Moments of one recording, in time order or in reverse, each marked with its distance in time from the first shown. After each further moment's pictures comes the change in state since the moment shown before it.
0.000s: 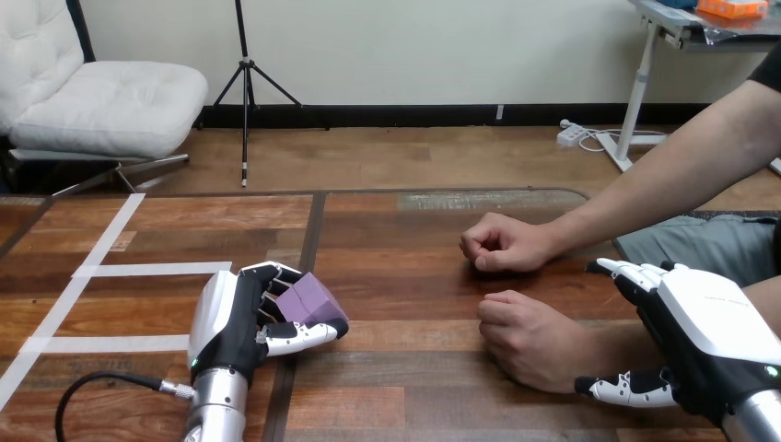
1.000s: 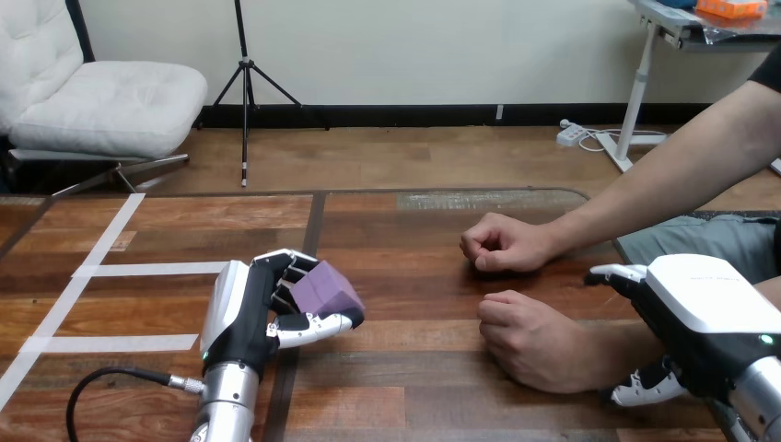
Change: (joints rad) left arm 0.007 -0.013 0.002 -0.027 -0.004 -0.081 -0.010; right arm -0.068 -0.080 0.008 -0.080 -0.096 0.080 0.221
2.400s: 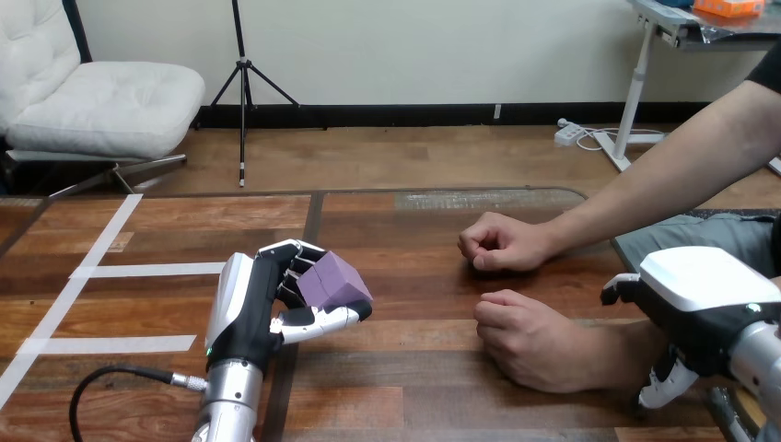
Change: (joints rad) left arm 0.016 -0.001 0.001 -0.032 0.000 -0.058 0.000; right arm -0.142 -0.072 0.055 0.008 -0.136 0.090 0.277
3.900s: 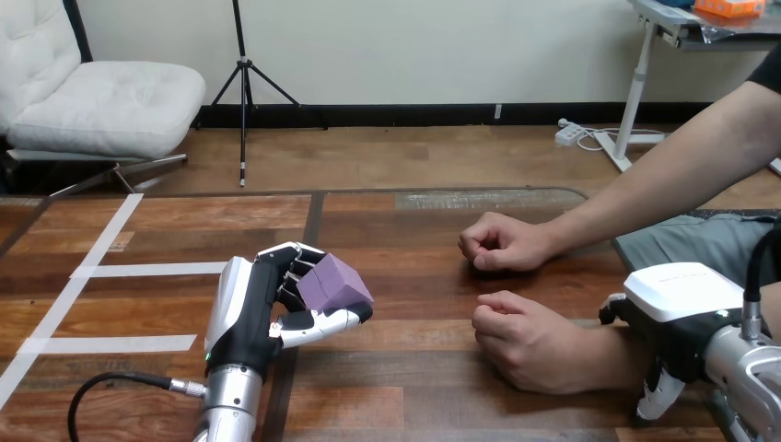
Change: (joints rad) left arm 0.016 0.000 0.000 -0.002 0.002 -0.030 0.010; right arm -0.090 -0.002 0.119 0.174 -0.092 -0.003 -0.016
